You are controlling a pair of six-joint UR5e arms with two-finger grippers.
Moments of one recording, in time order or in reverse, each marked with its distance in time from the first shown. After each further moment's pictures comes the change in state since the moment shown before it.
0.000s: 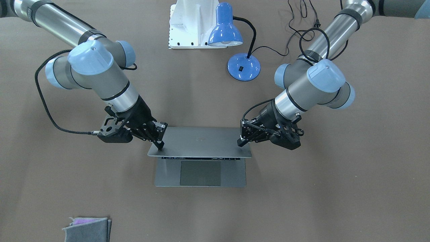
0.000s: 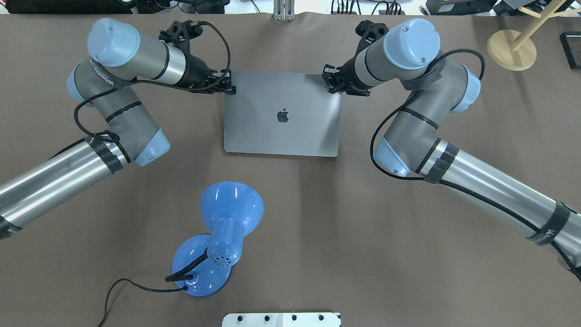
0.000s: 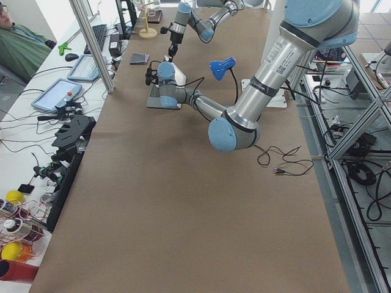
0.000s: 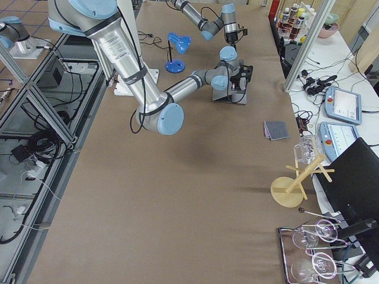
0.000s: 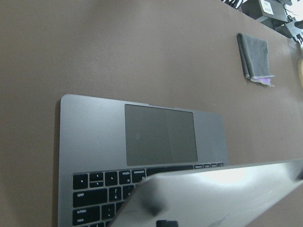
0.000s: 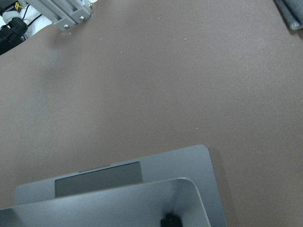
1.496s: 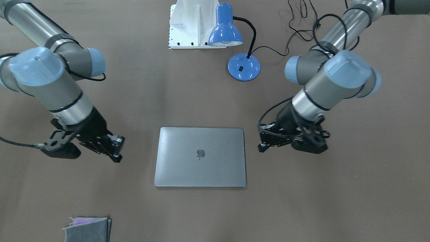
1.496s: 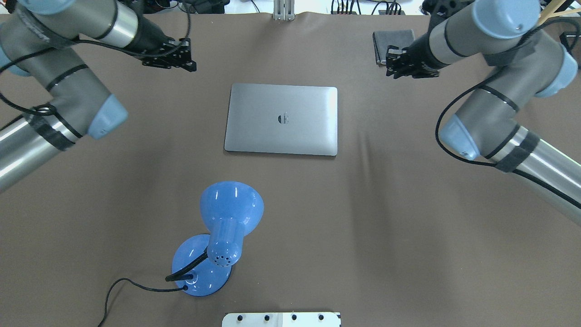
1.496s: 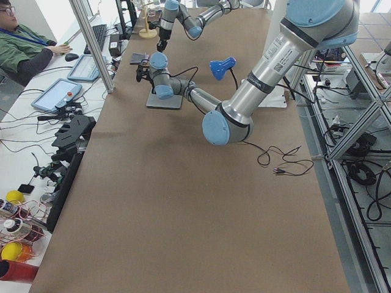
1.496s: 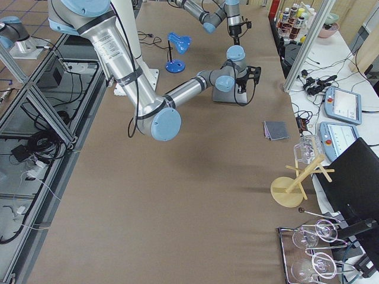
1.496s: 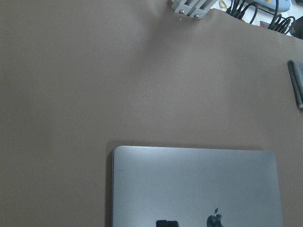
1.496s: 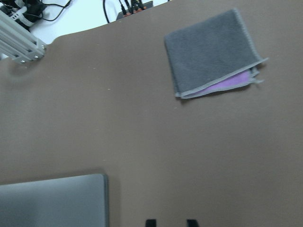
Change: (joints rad) left arm -0.190 0.160 -0.319 0.327 -0.186 0.148; right arm 0.188 -0.260 0.303 -0.148 0.148 -0.246
